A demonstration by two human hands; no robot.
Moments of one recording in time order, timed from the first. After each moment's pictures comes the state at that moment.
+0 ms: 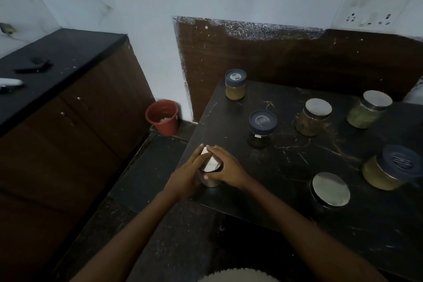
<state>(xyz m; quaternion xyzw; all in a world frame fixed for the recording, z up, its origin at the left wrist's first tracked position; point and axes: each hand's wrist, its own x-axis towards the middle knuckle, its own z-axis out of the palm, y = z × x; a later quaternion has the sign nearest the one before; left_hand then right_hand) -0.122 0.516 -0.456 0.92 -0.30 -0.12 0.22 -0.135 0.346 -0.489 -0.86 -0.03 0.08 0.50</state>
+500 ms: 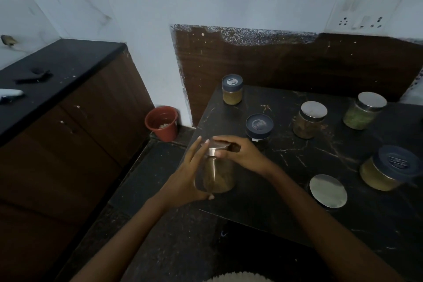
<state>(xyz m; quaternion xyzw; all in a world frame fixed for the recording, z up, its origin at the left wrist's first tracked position) -0.134 0.513 -0.415 0.87 -0.35 -0.11 0.32 -0.139 0.303 -0.403 -0.79 -0.05 0.09 0.61</state>
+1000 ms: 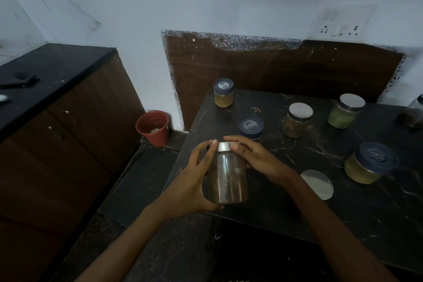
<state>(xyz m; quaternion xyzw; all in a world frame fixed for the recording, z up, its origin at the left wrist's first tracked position) -0.168 0.502 -0.373 0.83 -0.42 -0.11 0.34 -0.190 0.289 -0.359 -0.74 0.01 0.12 0.66</state>
